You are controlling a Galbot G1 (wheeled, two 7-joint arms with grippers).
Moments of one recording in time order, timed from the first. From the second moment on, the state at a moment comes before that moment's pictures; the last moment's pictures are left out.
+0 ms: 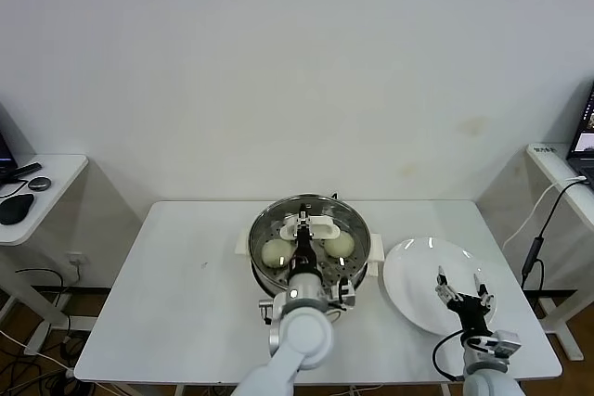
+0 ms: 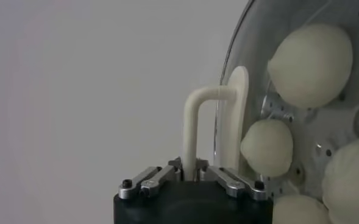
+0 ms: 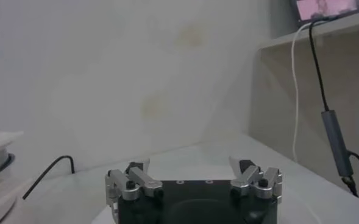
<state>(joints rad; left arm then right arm) 0.96 -1.54 0.14 -1.75 1.58 0.69 0.30 -1.38 1.39 0.76 1.68 0.42 0.05 -0.06</state>
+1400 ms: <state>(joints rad) 1.51 -1.46 -0.46 -2.24 0.58 0.29 0.08 -1.49 1.40 0.62 1.83 0.29 0.01 -0.09</state>
